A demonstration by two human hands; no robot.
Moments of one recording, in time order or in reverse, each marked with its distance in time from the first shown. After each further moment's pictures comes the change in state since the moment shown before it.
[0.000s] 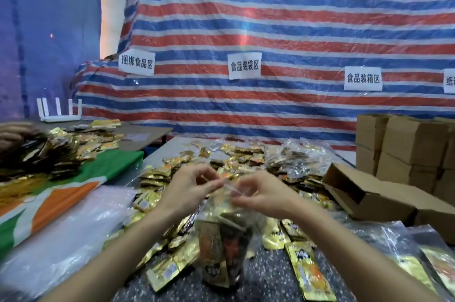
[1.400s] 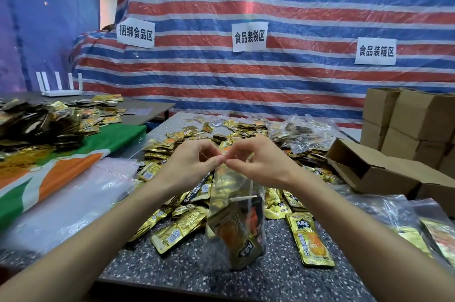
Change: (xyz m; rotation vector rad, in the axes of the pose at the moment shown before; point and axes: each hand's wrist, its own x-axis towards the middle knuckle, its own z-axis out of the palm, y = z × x) left_hand -0.009 0.001 0.000 0.100 -0.061 0.001; right_hand 0.002 -0.018 0.006 -0.061 0.132 -0.175
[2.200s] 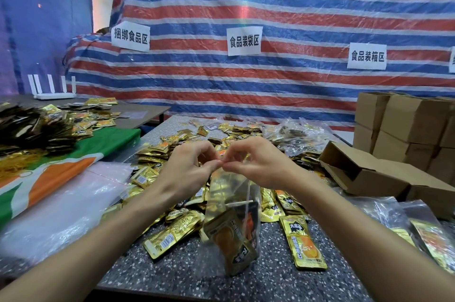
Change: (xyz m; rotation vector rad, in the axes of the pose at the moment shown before) left_hand -0.003 0.008 0.006 0.042 0.081 0.075; right_hand -0.004 -0.006 -0.015 -0.025 -0.061 0.005
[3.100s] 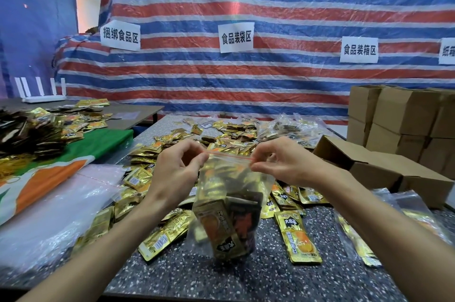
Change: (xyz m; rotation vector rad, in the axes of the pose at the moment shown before) left_hand -0.007 -0.005 0.017 -0.219 0.208 -0.033; right_hand -0.032 0.040 -0.032 -0.099 -0.029 0.085
